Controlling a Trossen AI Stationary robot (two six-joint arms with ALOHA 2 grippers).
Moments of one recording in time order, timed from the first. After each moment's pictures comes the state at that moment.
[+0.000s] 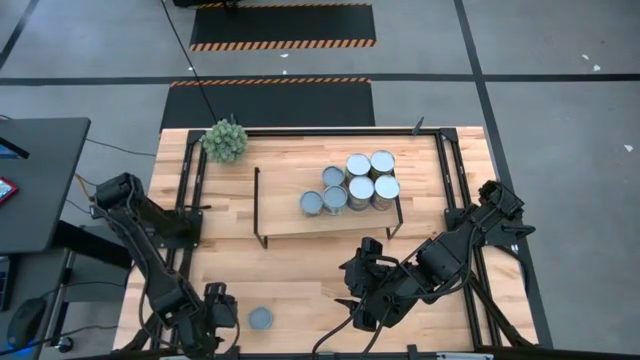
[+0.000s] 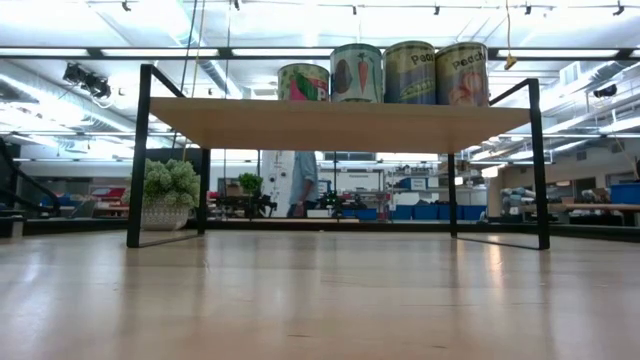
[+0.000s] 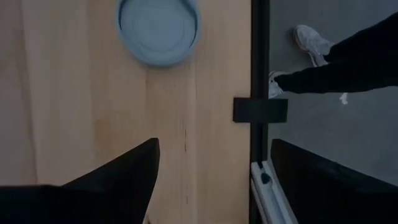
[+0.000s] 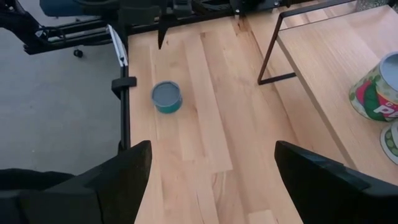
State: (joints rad) left arm -1.04 1.55 1.10 -0.72 -0.12 -1.04; right arm 0.65 1.85 1.99 -1.02 0.51 0.69
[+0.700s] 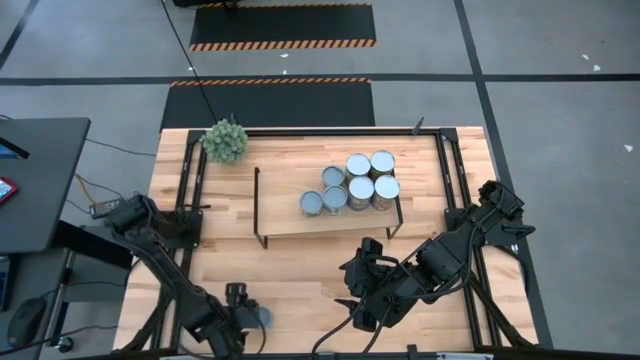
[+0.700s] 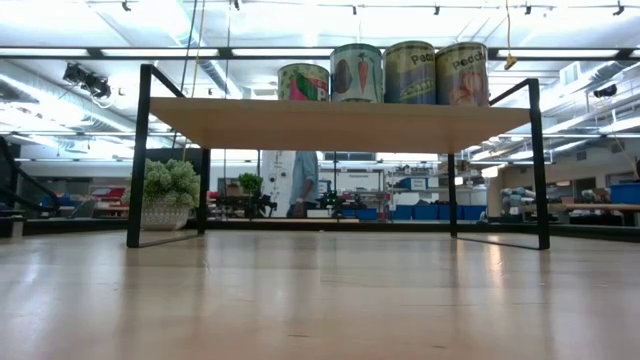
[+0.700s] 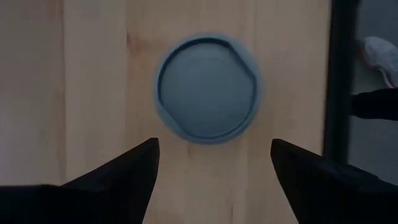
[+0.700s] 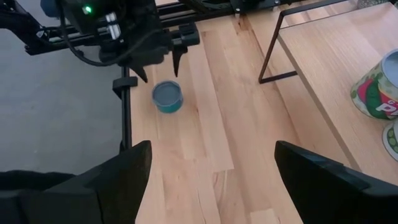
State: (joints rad) left arm -0.95 1.78 1.20 -0.73 -0.25 -0.95; right arm 0.65 1.85 1.99 -1.03 0.50 0.70
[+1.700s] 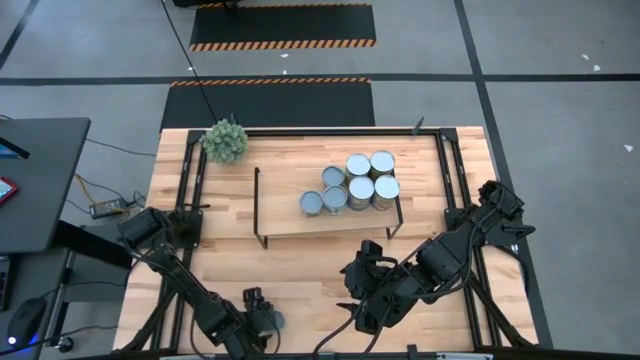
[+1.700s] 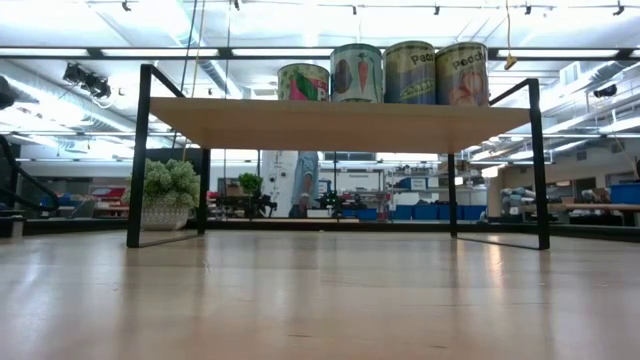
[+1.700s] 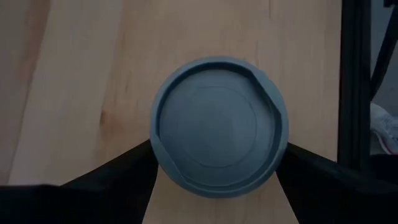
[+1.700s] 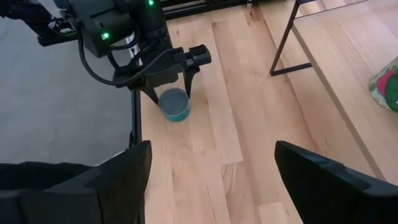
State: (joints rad) left arm -0.91 1.92 1.20 -0.48 -0.40 -0.98; right arm 0.65 1.85 1.99 -1.03 0.45 0.70
